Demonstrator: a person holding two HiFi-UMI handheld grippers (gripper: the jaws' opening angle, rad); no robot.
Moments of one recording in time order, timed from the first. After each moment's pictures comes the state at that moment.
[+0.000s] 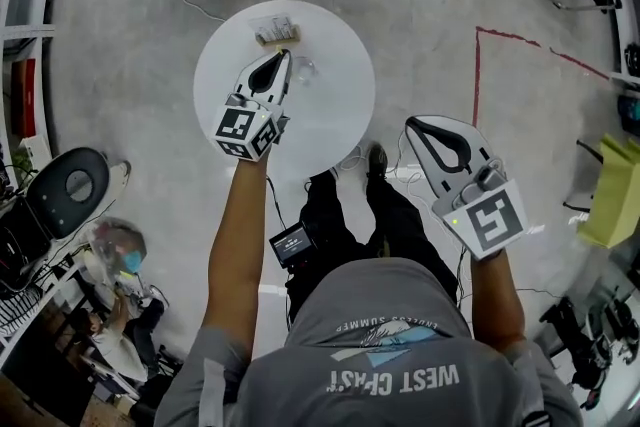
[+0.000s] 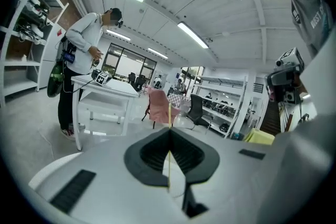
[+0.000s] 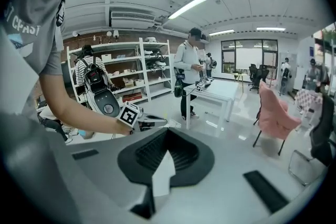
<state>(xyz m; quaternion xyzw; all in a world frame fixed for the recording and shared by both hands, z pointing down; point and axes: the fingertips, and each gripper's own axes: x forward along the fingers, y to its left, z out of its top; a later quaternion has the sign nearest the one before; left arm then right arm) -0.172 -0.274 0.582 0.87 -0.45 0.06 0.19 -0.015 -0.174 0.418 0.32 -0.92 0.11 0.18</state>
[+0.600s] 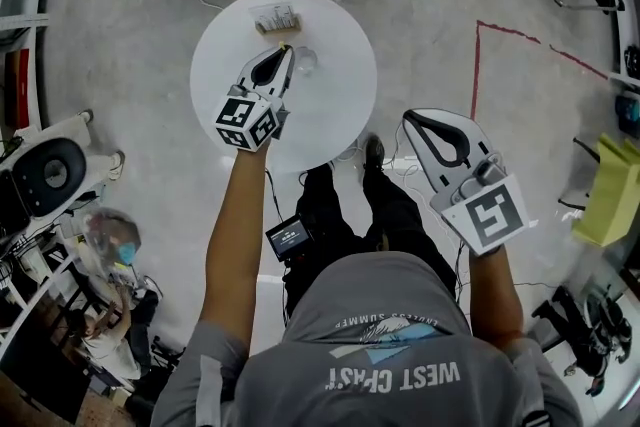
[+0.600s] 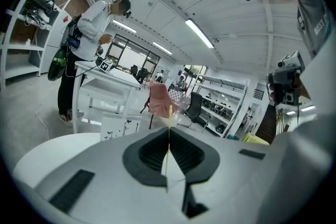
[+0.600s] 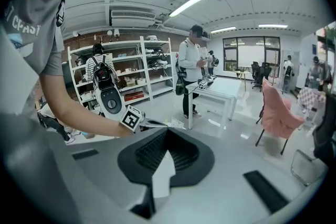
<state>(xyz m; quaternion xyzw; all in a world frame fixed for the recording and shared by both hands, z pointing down) -0.174 -0.265 0.617 0.87 -0.44 0.06 0.24 -0.025 -0.176 0.427 0.31 -0.92 0.13 0.19</state>
